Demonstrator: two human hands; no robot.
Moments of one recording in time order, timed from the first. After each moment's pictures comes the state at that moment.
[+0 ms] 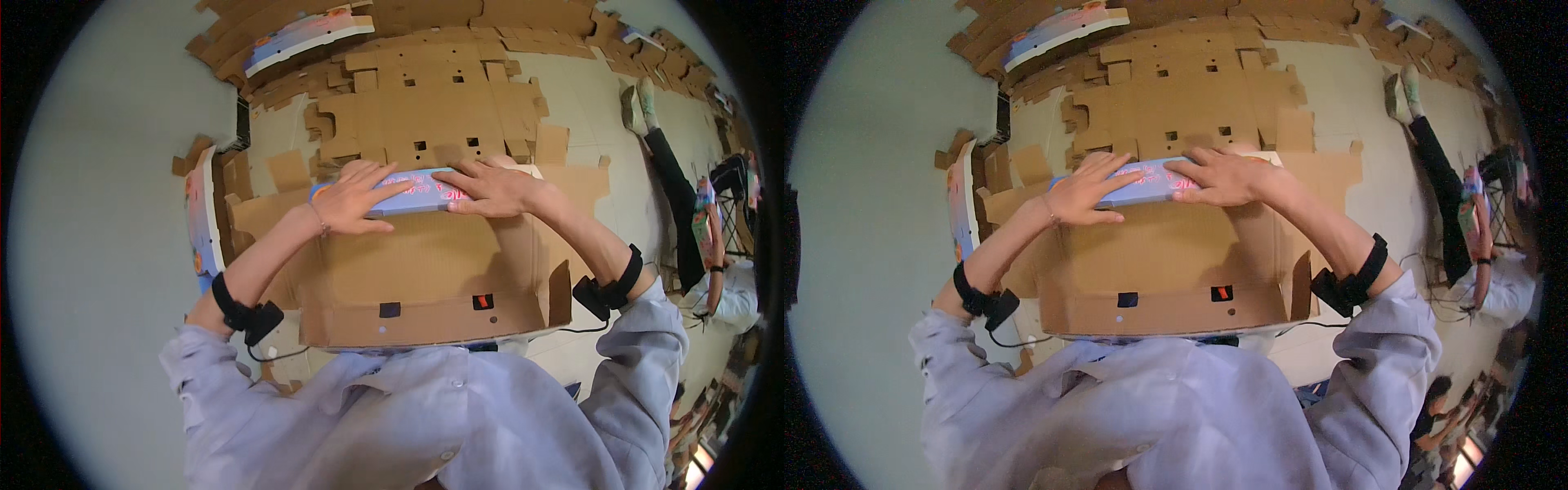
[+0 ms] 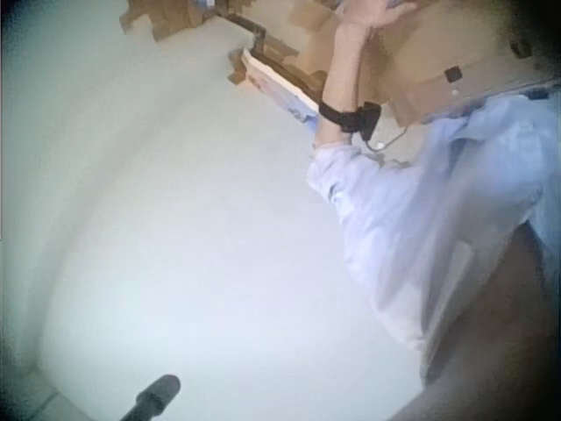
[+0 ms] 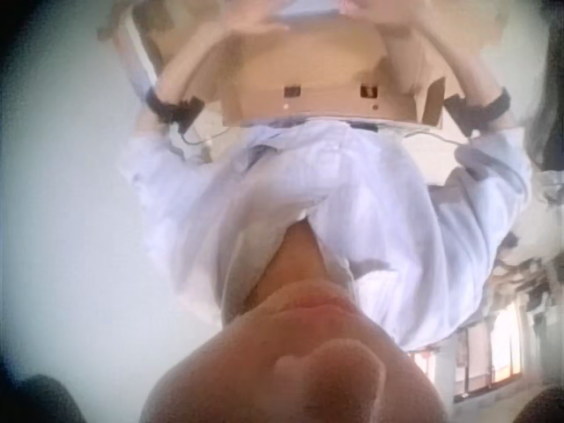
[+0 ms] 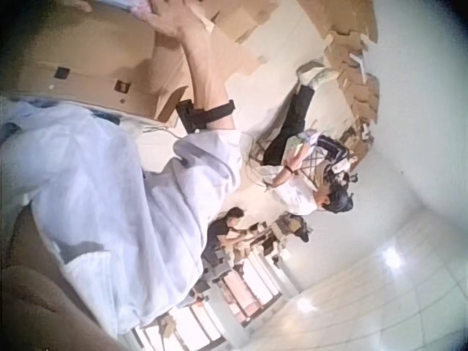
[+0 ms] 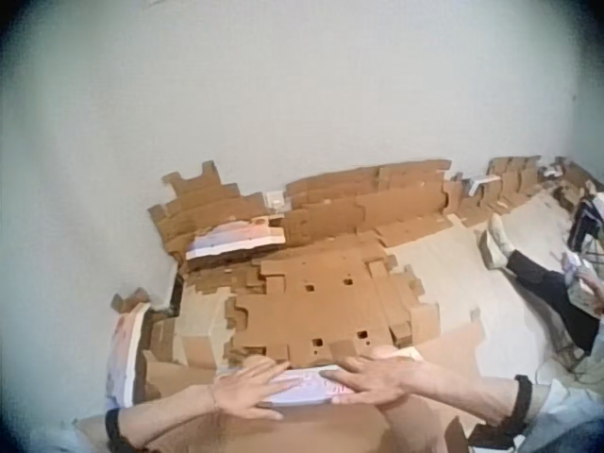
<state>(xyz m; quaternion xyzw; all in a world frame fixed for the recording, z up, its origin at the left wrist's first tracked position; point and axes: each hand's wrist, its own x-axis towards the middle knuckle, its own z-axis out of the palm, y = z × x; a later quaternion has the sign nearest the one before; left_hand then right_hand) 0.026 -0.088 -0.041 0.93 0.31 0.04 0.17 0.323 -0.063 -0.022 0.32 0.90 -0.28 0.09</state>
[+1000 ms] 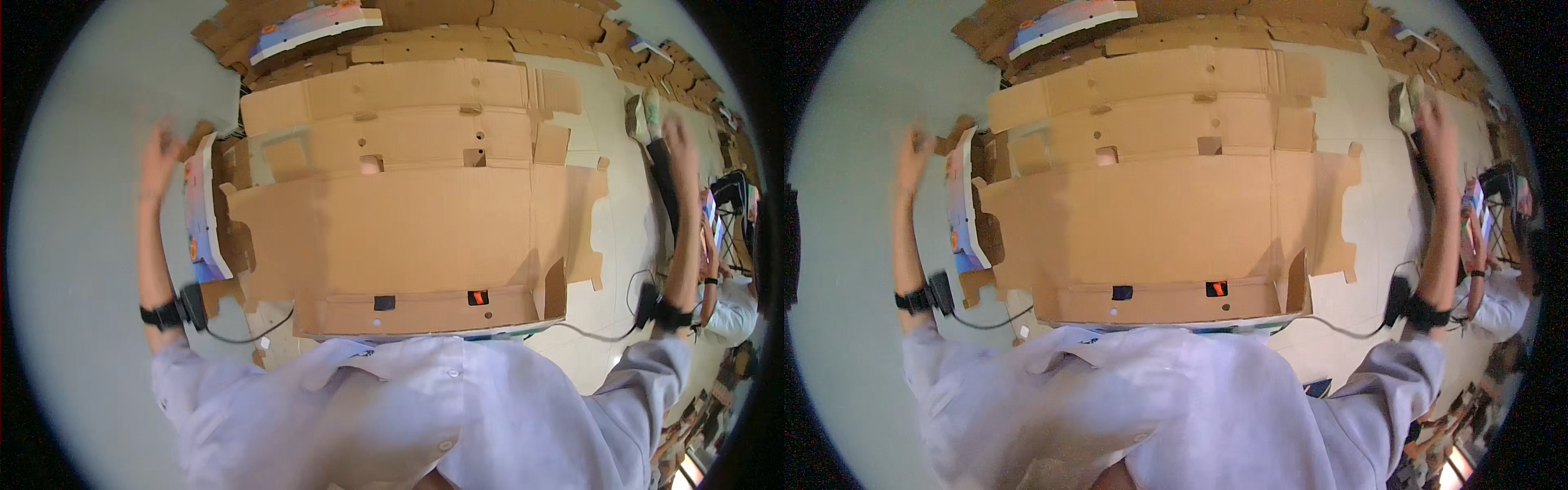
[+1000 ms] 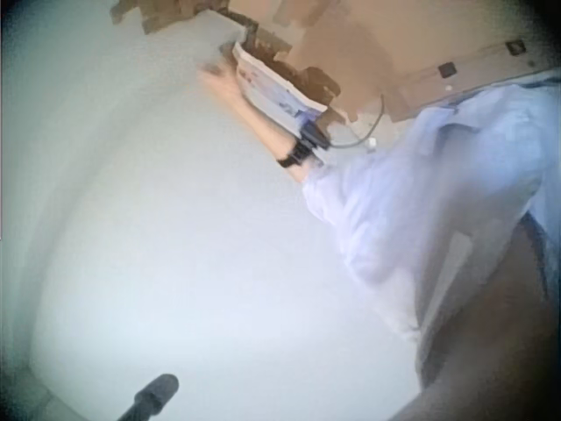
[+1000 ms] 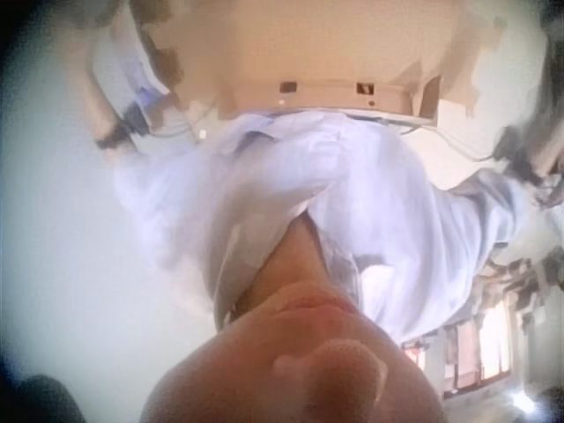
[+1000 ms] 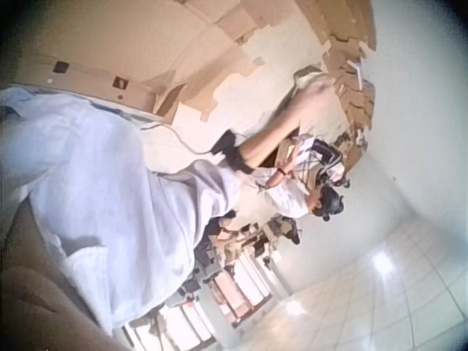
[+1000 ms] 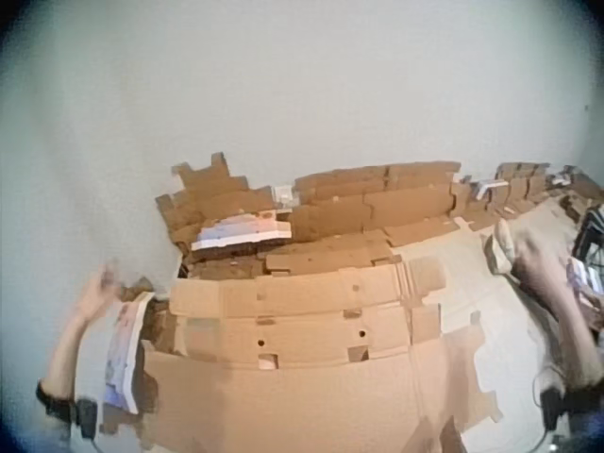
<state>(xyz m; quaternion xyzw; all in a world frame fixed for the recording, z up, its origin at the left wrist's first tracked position) -0.260 -0.077 0.064 0.63 0.73 0.24 0.09 0.597 0.011 0.058 0.69 0.68 0.01 -0.26</state>
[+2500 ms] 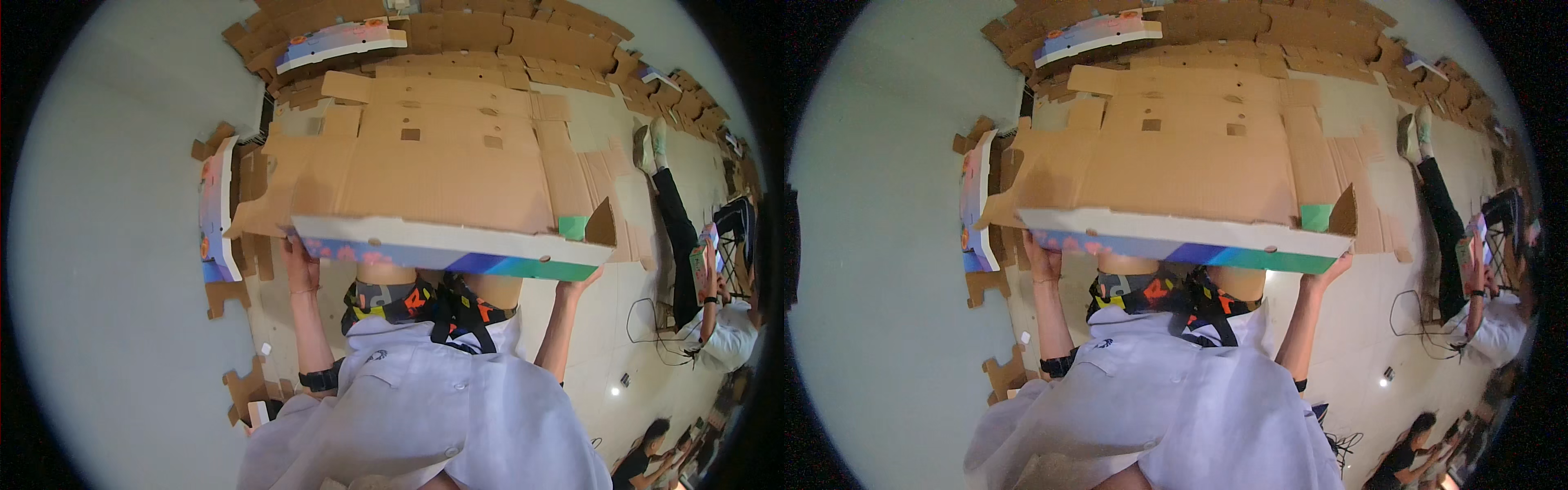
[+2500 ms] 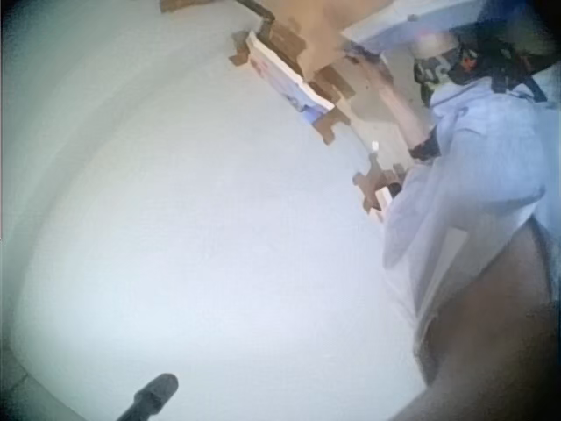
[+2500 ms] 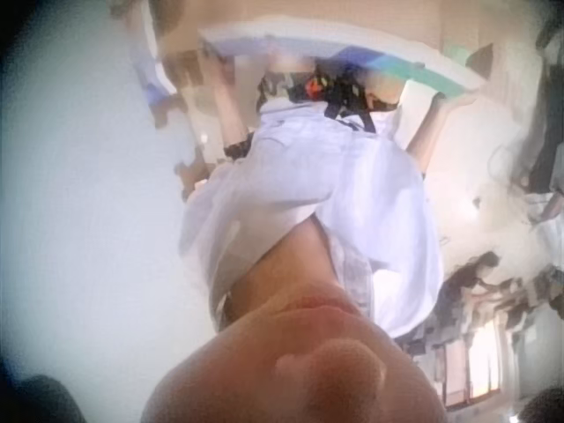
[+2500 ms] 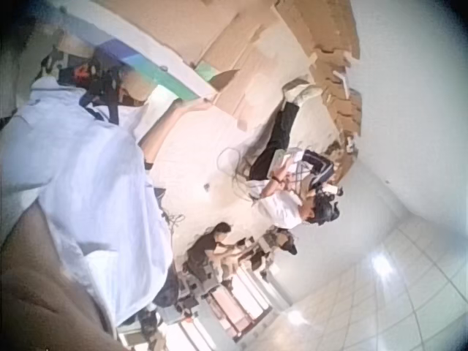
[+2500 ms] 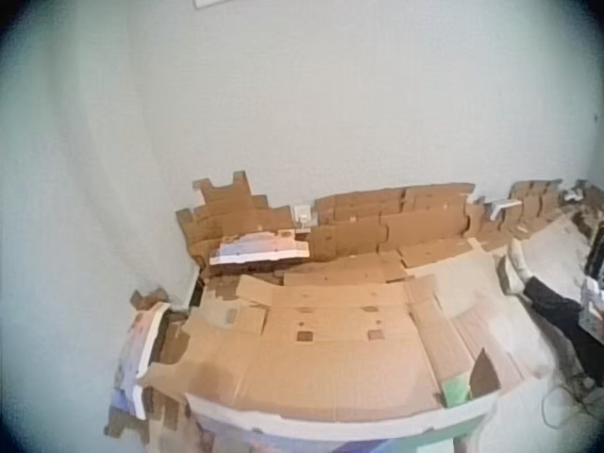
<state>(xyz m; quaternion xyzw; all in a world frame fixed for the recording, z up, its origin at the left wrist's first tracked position) -0.057 -0.220 -0.130 0.21 0.42 0.72 0.51 0.435 -0.161 -0.116 0.58 0.26 -0.28 -0.72</state>
